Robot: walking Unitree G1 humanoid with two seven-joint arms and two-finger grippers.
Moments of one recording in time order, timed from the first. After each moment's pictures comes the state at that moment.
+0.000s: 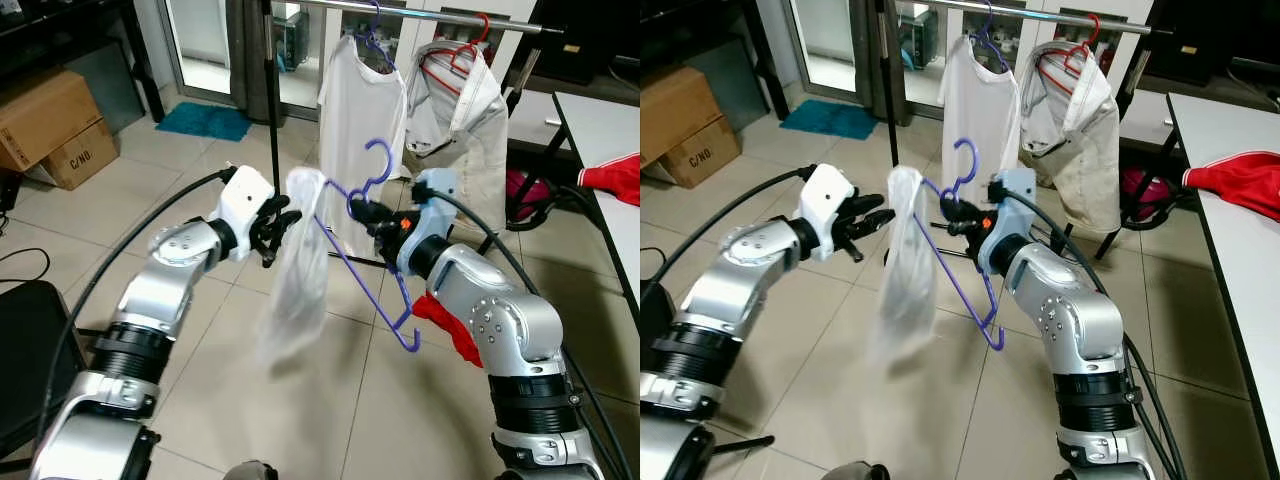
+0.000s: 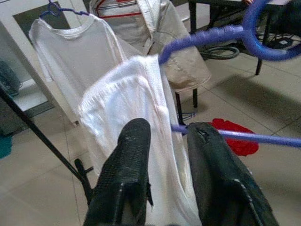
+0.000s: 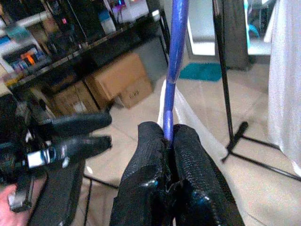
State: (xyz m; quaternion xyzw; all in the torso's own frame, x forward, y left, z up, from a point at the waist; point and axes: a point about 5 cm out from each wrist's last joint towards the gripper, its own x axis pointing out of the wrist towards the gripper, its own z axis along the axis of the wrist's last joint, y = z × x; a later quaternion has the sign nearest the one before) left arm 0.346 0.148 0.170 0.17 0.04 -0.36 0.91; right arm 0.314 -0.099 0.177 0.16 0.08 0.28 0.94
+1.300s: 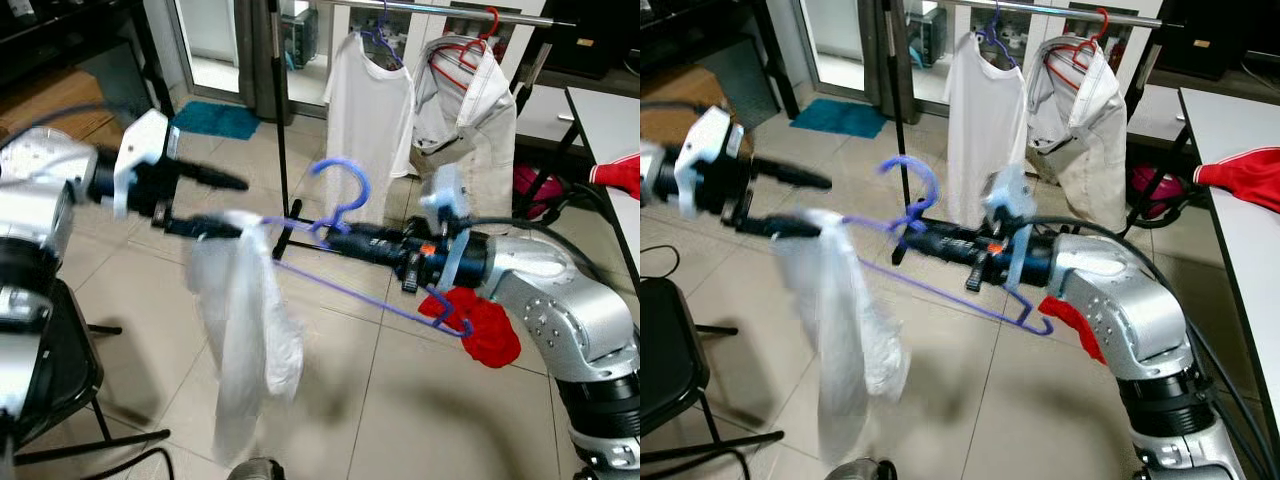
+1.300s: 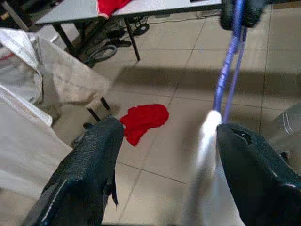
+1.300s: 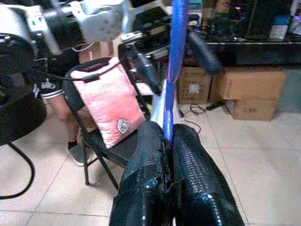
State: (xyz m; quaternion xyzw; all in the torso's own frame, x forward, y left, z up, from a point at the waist) left arm 0.341 0.228 0.258 0.26 0.04 -0.63 0.73; right arm 0.272 -0.106 0.215 -0.01 0.01 0.61 0.79
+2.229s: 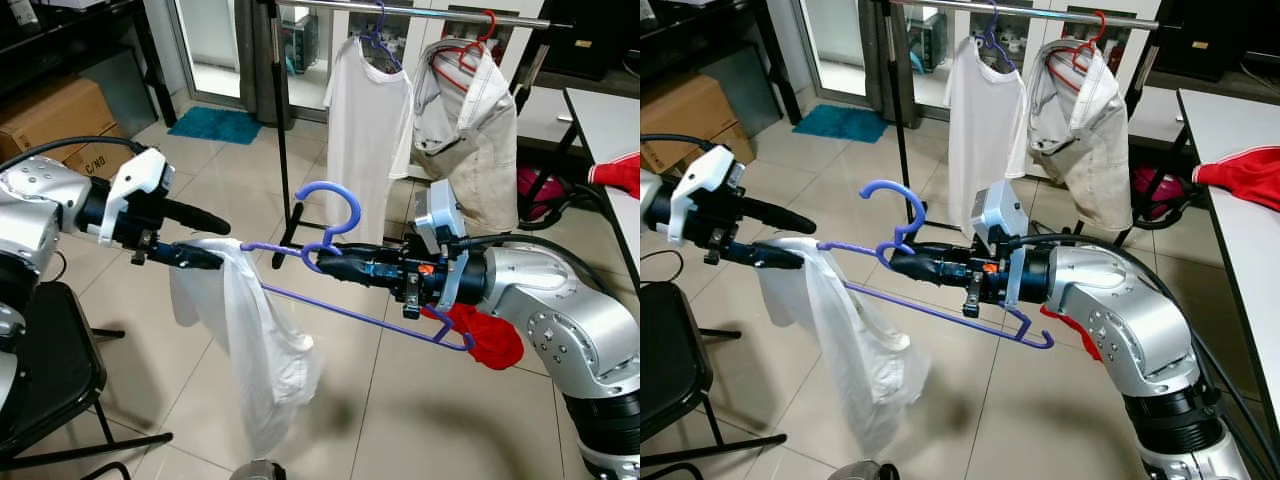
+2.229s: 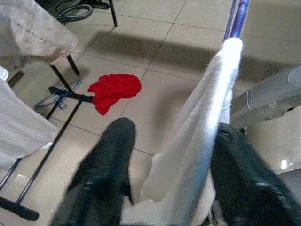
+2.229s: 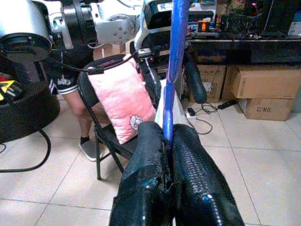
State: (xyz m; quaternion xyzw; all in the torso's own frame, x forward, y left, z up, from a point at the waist) left arm 0.329 0.247 0.225 0.23 0.14 -0.65 0.71; right arm 0.260 -0.104 0.211 -0.01 0.03 0.63 0.78
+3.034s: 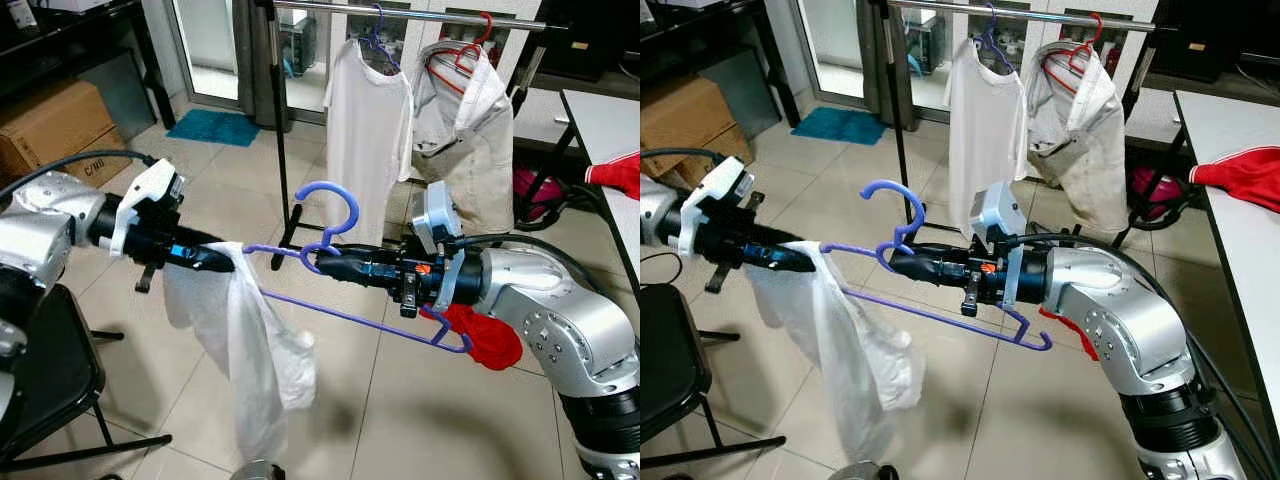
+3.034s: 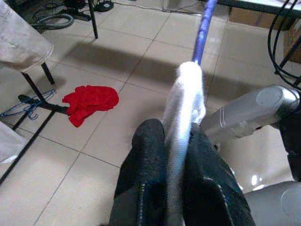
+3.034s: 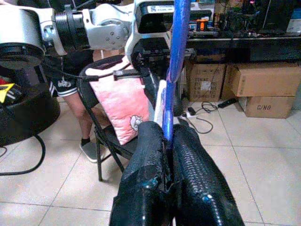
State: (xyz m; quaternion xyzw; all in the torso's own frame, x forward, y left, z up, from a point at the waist) left arm 0.320 0.237 0.212 0.17 0.15 -0.67 0.70; right arm 0.264 -0.104 0.206 0.00 0.04 0.62 0.78
